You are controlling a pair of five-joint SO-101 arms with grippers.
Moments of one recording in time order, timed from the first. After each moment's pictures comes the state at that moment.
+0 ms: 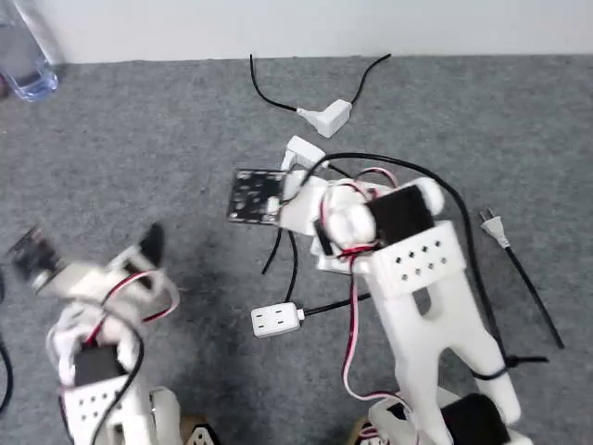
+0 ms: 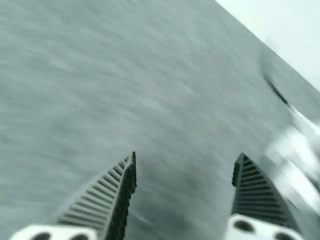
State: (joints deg) left arm -22.4 -76.9 80.8 48.9 34.1; right arm -27.7 -18.9 -0.3 95.6 57.2
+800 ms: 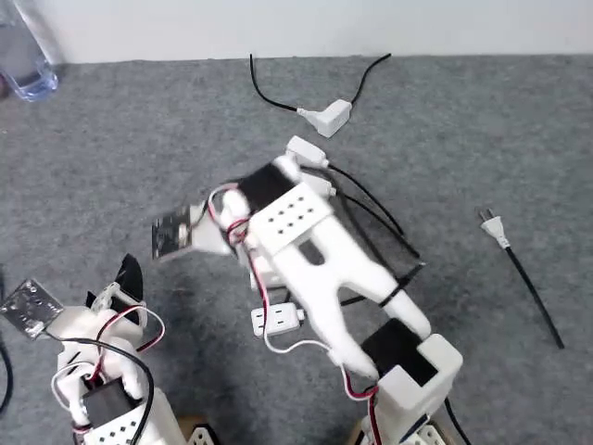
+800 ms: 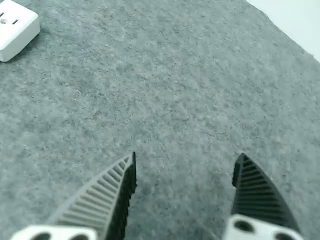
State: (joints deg) left arm -31.4 -103.1 96.9 57.2 29.0; right arm -42.8 11.3 -12.7 100.5 57.2
